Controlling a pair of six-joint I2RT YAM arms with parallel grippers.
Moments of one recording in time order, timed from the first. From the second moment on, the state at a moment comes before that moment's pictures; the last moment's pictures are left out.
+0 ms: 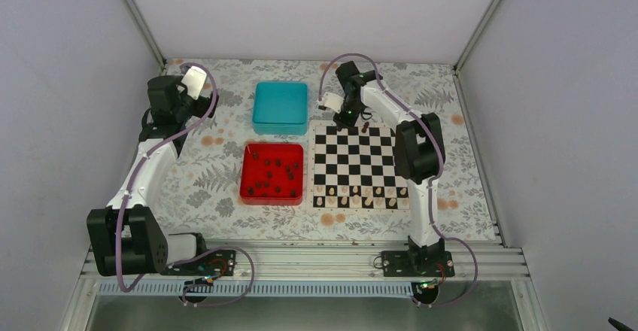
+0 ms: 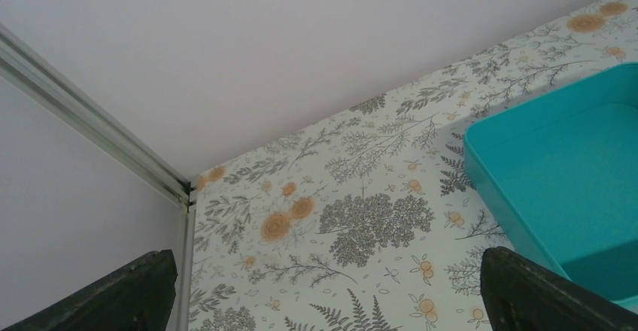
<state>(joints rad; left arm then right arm) 0.07 1.27 0.95 -0.05 0.13 0.40 0.41 2.19 1.87 -1.02 -0.13 -0.73</state>
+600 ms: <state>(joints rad) 0.07 1.27 0.95 -0.05 0.13 0.40 0.41 2.23 1.87 -0.99 -0.09 -0.73</state>
